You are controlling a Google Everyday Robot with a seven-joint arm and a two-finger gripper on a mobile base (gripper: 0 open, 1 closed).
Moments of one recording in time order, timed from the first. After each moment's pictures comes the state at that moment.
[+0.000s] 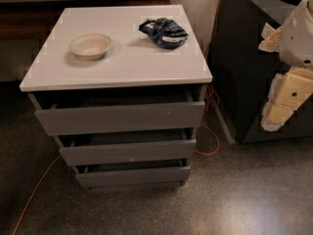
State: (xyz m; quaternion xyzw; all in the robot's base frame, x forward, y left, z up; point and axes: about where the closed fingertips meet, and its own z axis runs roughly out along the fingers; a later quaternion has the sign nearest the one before) arm 0.438 -0.217 0.976 -0.60 0.78 -0.03 0.16
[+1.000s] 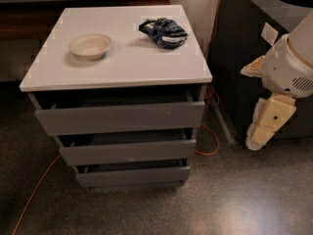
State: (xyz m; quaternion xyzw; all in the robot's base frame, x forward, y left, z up) arm 0.438 -0.201 0.922 -0.62 0.77 0.03 0.17
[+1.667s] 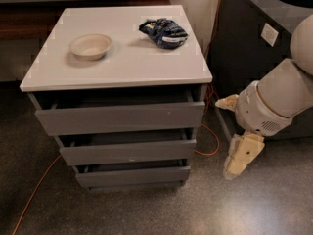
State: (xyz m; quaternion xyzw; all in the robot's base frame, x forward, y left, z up) arm 0.423 -0.163 0.842 -0.65 0.73 0.09 0.19
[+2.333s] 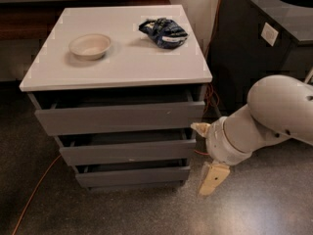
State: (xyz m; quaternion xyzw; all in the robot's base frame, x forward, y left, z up) arm 0.421 -0.117 0.756 -0.67 0.70 0.10 0.22
